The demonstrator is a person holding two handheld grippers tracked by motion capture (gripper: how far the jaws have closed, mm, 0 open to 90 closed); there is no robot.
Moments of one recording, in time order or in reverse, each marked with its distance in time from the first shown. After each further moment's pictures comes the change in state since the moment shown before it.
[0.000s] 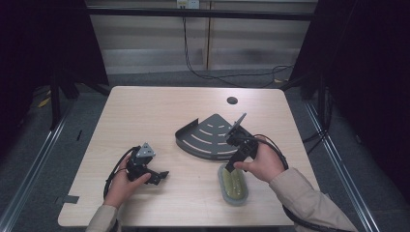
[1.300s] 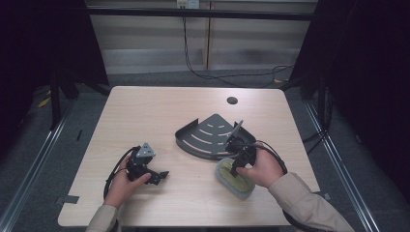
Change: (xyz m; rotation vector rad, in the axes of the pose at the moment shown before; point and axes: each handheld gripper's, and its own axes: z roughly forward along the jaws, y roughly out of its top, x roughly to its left) left arm 0.000 0.000 0.000 -0.002 0.002 0.004; right arm 0.005 -0.009 0.011 0.074 0.026 -0.022
